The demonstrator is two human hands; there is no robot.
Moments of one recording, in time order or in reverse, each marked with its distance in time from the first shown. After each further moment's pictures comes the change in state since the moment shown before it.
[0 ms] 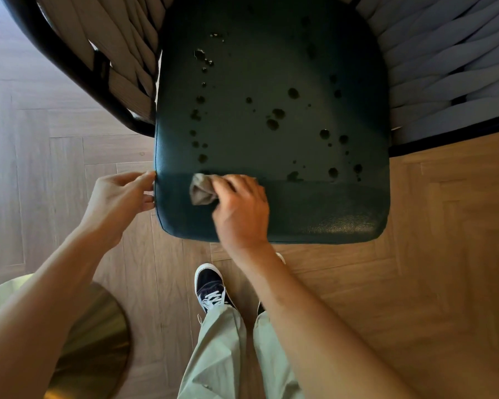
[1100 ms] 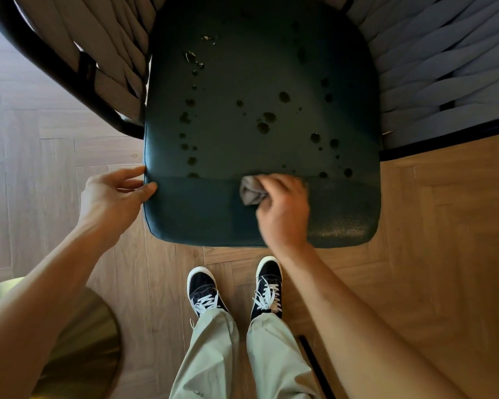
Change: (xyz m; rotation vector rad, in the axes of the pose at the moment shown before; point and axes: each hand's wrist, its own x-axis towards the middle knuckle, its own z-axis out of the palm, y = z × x) left_hand -0.002 0.001 0.010 0.183 0.119 0.053; right_hand 0.003 0.073 -0.030 0.085 0.091 0.073
